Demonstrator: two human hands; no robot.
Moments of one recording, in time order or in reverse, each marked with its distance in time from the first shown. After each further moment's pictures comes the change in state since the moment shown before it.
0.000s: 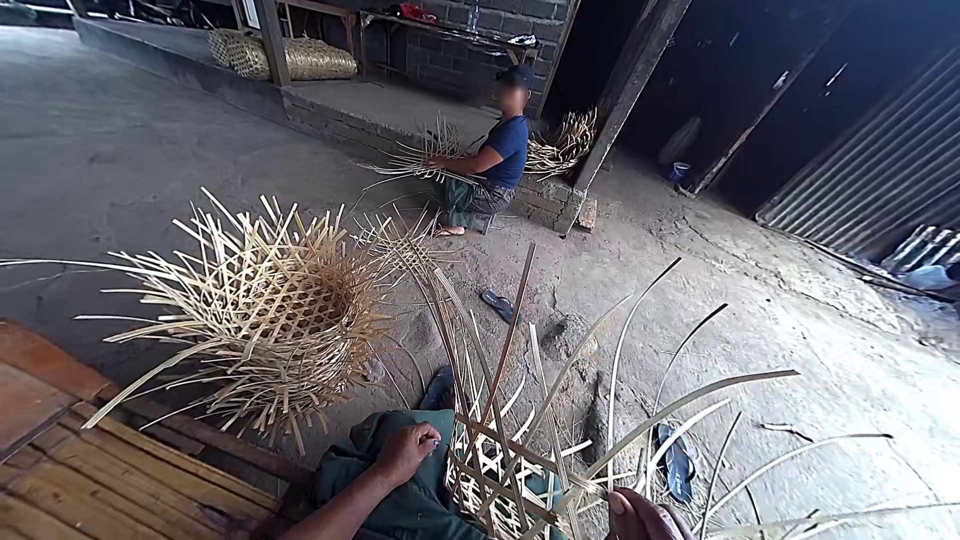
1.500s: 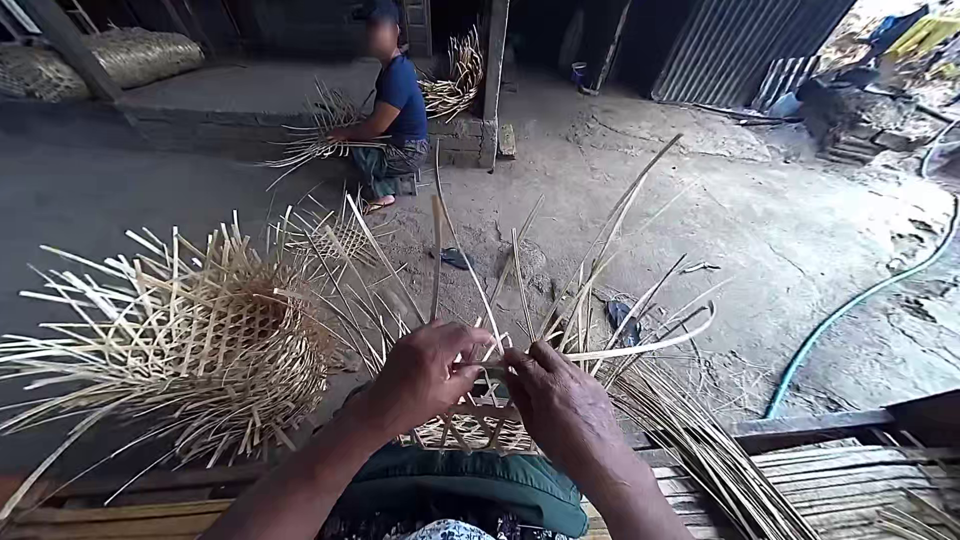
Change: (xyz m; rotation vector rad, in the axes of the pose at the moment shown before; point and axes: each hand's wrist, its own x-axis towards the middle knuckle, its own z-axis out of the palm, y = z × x) left_hand -0.089 0.247 -0.059 0.267 0.093 0.904; right_hand 0.014 -0.041 -0.017 -0.184 -0.158 -0.147
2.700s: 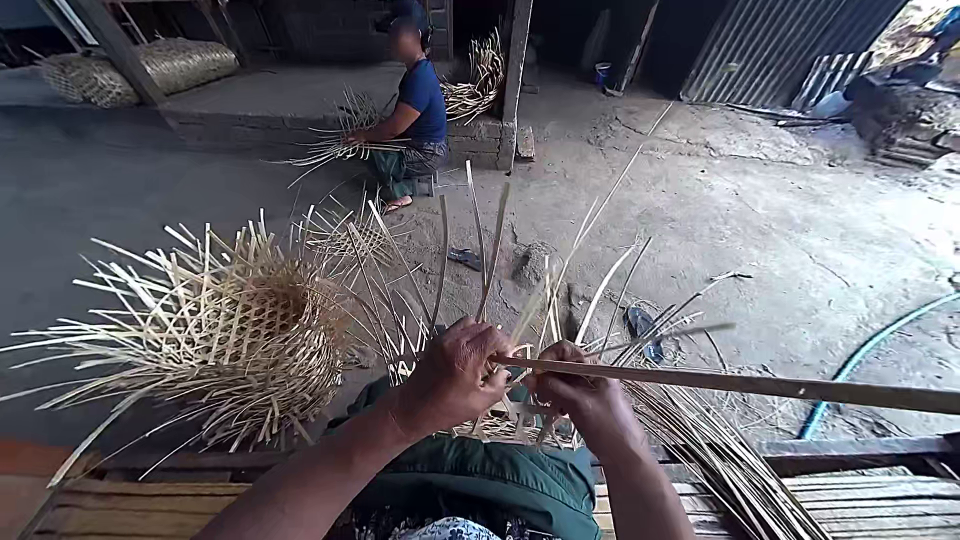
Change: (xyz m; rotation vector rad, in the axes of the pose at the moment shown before) left_hand 0.009 0.013 0.018 0.036 0.139 0.124; right_hand -0.004 0.029 0.013 1.123 -0.021 0.385
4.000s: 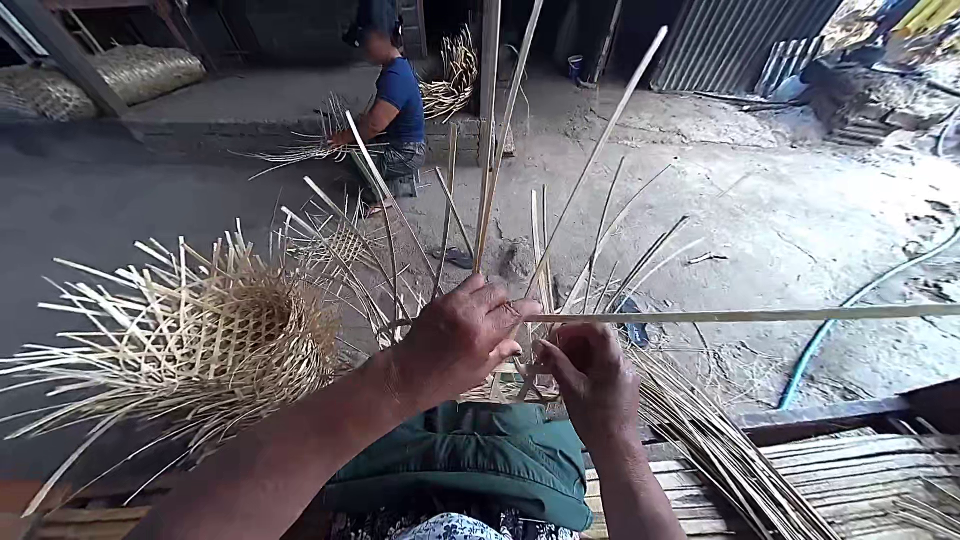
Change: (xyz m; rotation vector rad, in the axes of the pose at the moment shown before) left_hand 0.049 0.015 -0.018 0.241 -0.066 0.318; right_hand -0.007 -0.009 -0.002 -0.436 0.413 -0.245
